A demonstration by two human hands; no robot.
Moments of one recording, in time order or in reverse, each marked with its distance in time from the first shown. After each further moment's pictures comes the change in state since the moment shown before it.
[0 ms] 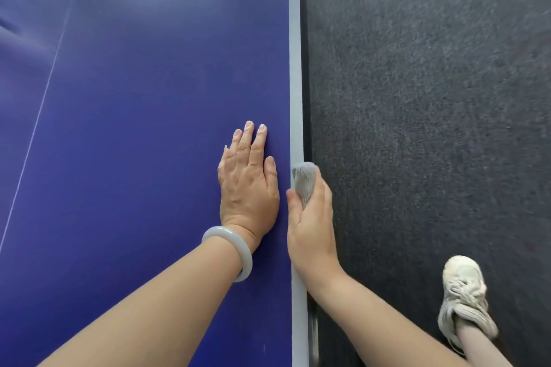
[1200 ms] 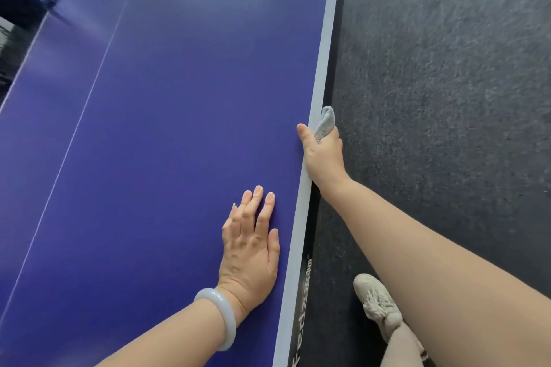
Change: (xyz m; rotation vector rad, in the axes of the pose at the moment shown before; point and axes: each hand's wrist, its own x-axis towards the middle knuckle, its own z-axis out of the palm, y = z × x) left_hand 0.003 0.013 -0.012 0.181 -0.116 -0.032; right_hand 0.215 -0.071 -0.004 0.154 -0.187 0.161
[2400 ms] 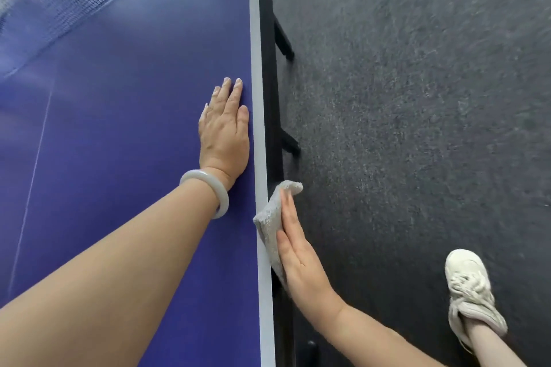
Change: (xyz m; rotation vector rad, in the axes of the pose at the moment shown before) left_hand 0.421 0.062 -0.033 -0.159 0.117 0.079; right_hand 0.069 -0.019 -0.036 0.207 -0.270 -0.228
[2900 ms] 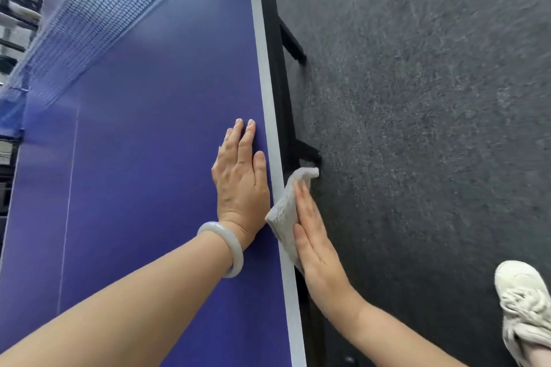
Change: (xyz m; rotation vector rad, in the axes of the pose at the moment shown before) left_hand 0.004 -0.002 0.002 0.007 0.006 -0.017; right_hand 0.079 -0.024 -0.003 -0.037 0.116 -0.140
